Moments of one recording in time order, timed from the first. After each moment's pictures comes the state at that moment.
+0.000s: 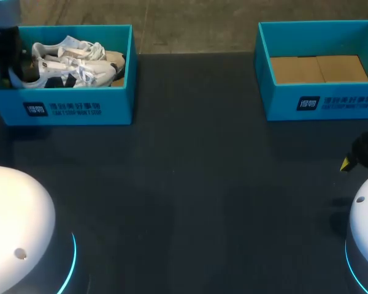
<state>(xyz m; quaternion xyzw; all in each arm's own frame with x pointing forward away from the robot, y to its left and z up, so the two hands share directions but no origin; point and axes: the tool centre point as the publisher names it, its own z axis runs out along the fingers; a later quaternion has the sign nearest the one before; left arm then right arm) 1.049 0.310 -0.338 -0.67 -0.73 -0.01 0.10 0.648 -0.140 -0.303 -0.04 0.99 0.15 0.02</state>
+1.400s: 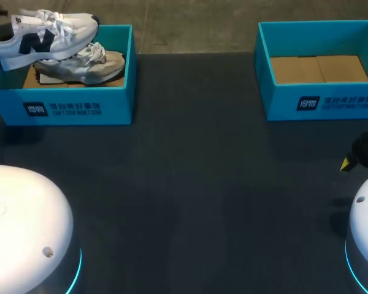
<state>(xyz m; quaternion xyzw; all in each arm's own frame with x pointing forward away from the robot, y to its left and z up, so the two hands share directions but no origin) 1.056 0.332 -0.206 -0.66 -0.75 -0.03 0.06 0.648 -0.140 -0.303 -0.04 0.99 0.15 0.02</state>
